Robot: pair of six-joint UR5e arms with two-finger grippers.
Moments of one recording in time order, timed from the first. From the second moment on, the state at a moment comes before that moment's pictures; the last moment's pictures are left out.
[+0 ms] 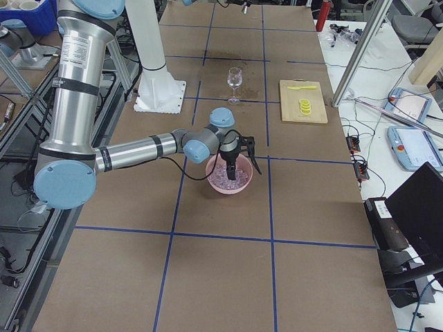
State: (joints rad) left arm -0.56 -1.15 -2.09 -2.91 -0.97 -0.86; right arm 0.90 -1.76 1.93 -1.08 2.01 0.88
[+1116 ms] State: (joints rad) left arm -0.56 -1.16 -2.09 -2.91 -1.03 -0.86; right arm 0.88 -1.77 1.90 -1.08 2.02 0.88
